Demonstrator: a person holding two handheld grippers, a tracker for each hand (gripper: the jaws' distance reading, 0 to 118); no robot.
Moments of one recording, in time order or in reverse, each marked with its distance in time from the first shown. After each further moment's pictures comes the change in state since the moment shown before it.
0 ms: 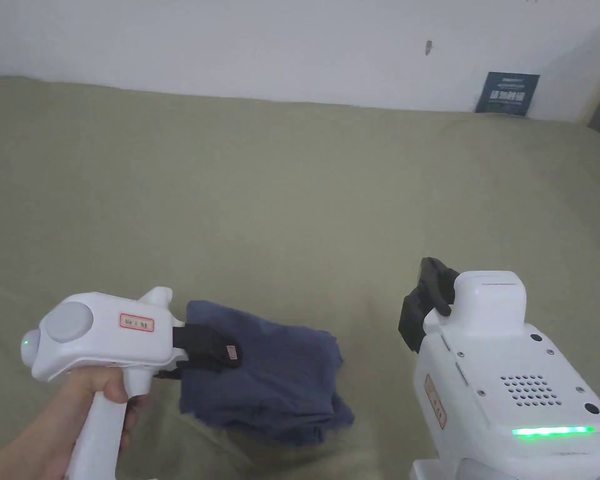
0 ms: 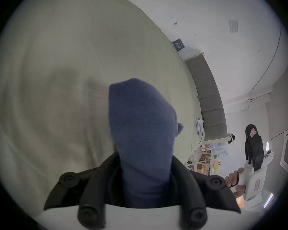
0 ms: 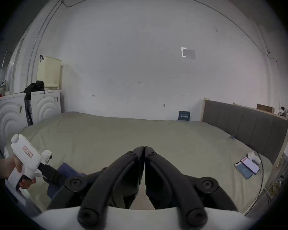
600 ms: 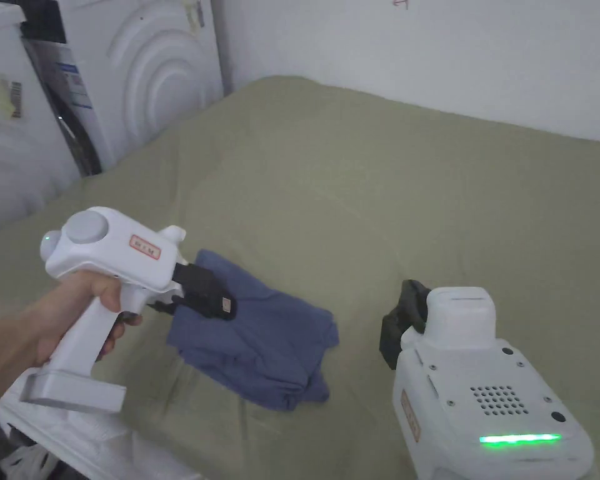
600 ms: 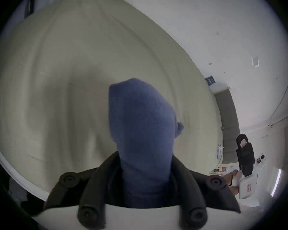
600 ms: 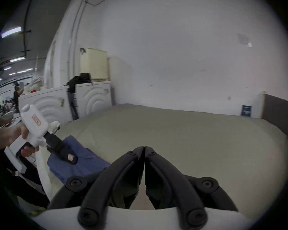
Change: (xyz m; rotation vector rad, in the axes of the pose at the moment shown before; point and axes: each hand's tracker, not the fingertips) left arm -0.182 0.059 0.256 0.140 0.266 0.150; right arm -0.278 -0.013 -0.107 -0.080 0.516 0.037
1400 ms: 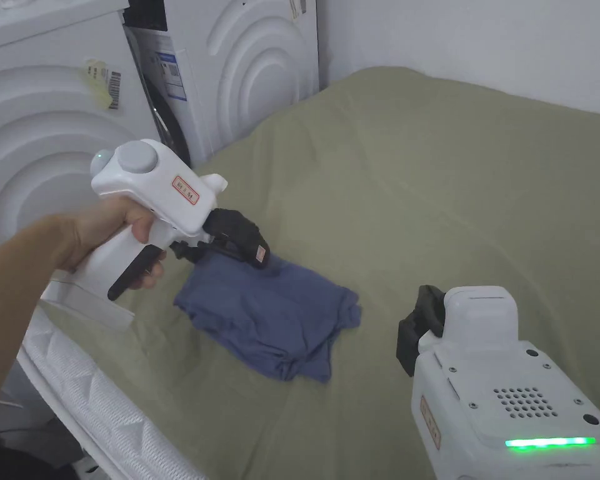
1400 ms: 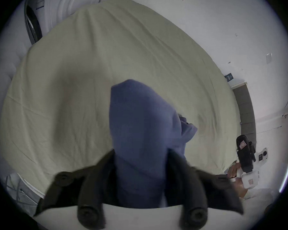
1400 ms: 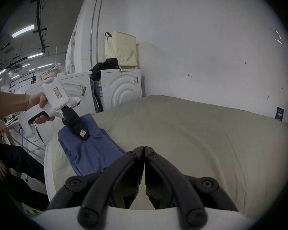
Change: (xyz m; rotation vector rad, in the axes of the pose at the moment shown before) left arm -0.105 0.130 0.032 -0.026 0.217 -0.160; right arm -0.067 -0.008 -0.112 -0.066 0.136 0.015
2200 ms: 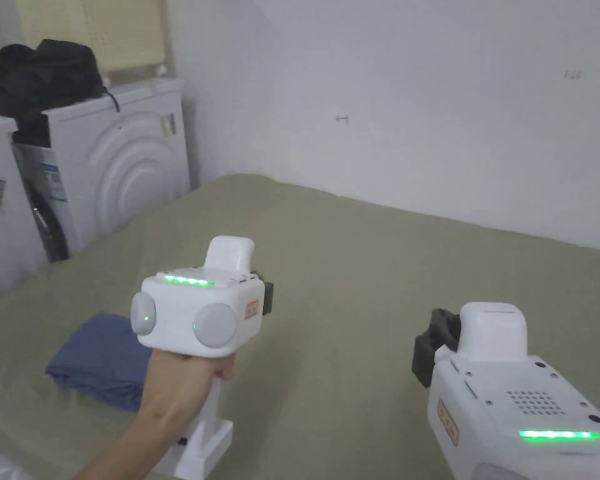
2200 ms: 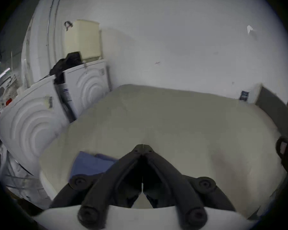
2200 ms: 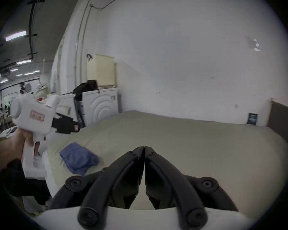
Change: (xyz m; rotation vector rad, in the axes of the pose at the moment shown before) left arm 0.393 -0.144 -0.010 0.792 0.221 -0.158; right arm 0.158 0.063 0.258 0.130 -0.308 -0.012
